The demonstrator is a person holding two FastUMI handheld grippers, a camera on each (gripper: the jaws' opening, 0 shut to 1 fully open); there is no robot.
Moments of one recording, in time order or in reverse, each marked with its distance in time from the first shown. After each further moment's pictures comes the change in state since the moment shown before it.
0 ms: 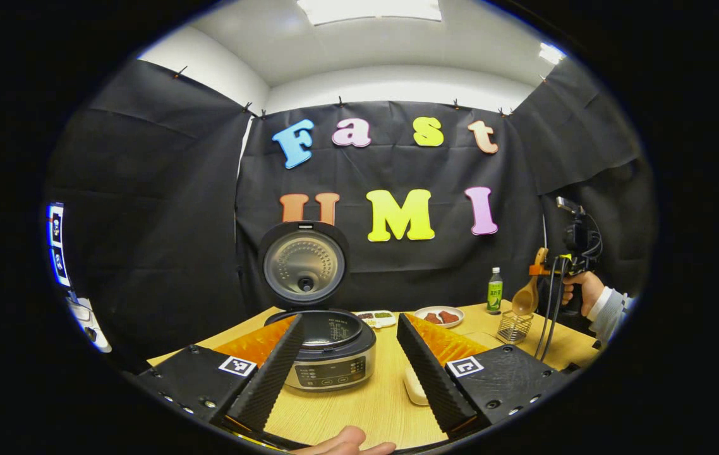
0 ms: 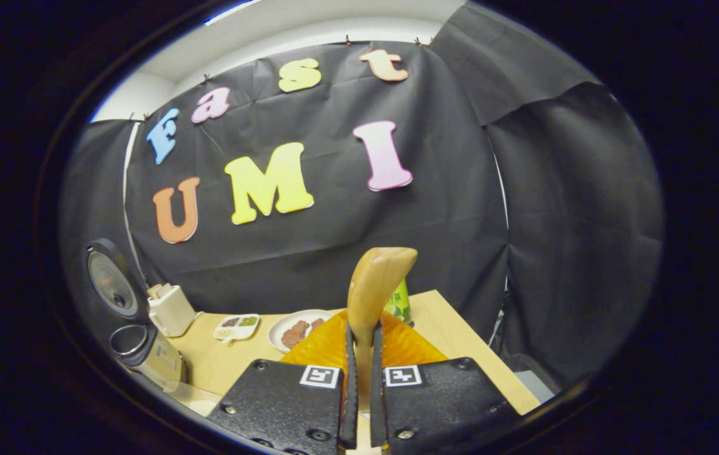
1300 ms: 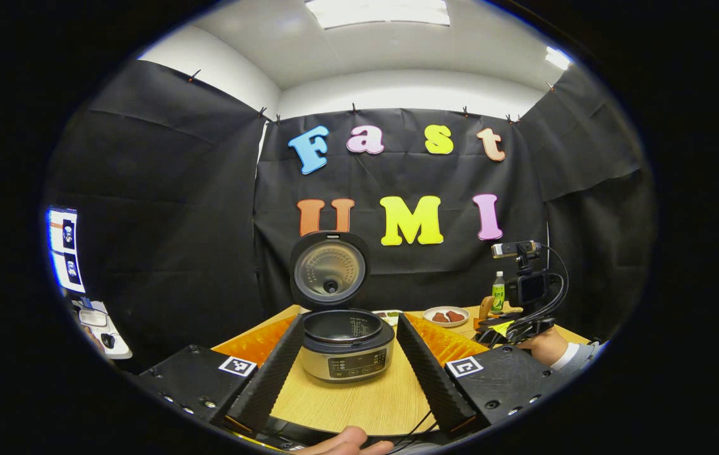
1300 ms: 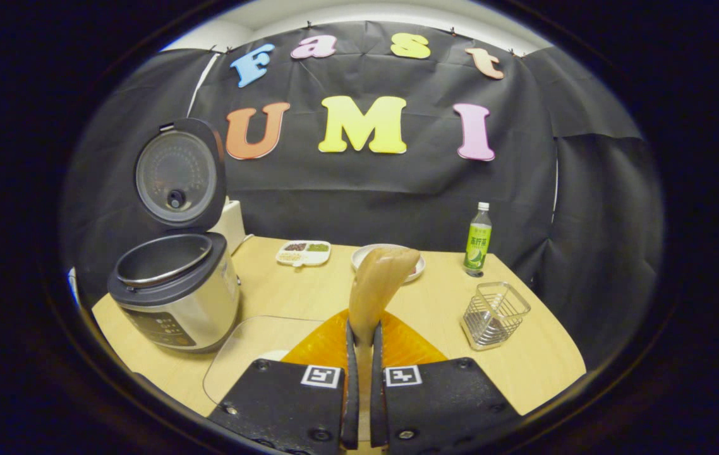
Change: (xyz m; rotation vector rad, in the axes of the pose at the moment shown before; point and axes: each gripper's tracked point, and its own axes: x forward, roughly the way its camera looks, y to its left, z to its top) left arm -0.052 0.046 0.018 -0.015 -0.002 0.056; right arm -0.058 0.180 -0.163 -0.264 0.168 0.033
